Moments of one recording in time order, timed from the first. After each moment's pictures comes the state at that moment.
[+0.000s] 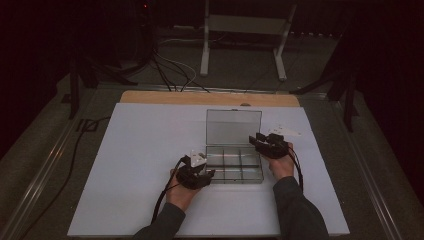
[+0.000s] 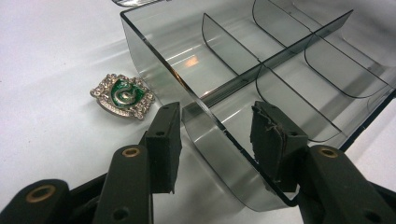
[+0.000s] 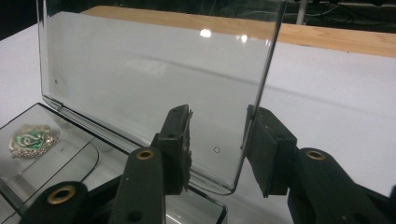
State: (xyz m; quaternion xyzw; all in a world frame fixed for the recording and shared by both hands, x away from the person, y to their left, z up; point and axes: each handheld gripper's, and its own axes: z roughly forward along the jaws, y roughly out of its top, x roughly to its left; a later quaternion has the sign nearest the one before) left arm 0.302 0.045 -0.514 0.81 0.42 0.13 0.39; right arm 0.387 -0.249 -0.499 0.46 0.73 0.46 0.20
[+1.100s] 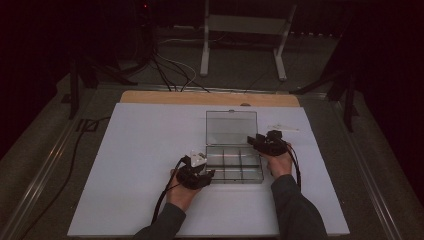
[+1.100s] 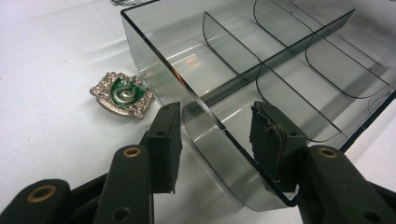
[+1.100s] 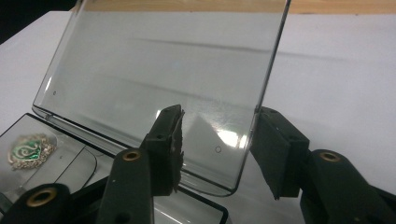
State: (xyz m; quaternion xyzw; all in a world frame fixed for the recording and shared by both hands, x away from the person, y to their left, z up) left arm 0.302 0.044 -0.514 0.81 0.42 0.13 0.38; right arm 0.398 -0.248 -0.503 0.51 0.72 0.45 0.15
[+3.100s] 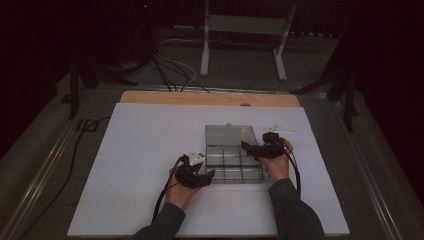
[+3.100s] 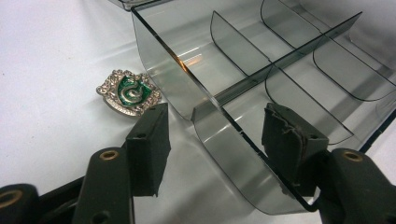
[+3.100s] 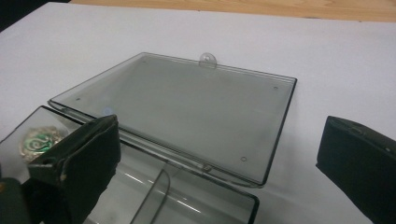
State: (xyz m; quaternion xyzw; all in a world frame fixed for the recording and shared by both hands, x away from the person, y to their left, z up) left arm 0.306 0.048 -0.516 0.81 0.43 0.13 0.39; right arm 0.385 -0.233 -0.494 0.50 0.73 0.43 0.17
